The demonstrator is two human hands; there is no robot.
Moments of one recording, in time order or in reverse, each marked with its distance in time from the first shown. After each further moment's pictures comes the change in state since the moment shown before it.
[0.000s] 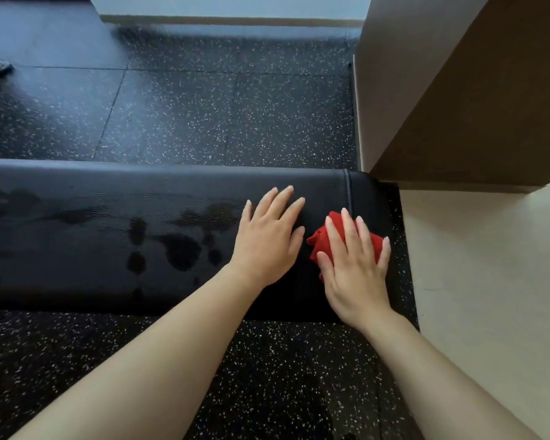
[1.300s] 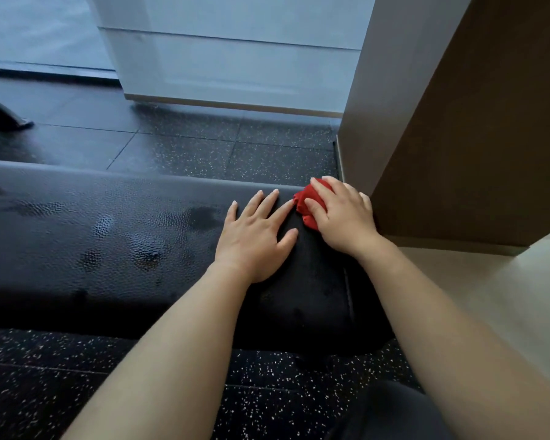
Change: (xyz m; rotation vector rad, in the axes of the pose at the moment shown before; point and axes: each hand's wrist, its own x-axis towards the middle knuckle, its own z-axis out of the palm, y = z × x) left_hand 0.021 -0.006 0.039 0.088 0.133 -0.039; right_hand 0.110 0.025 -0.008 -0.008 0.224 -0.125
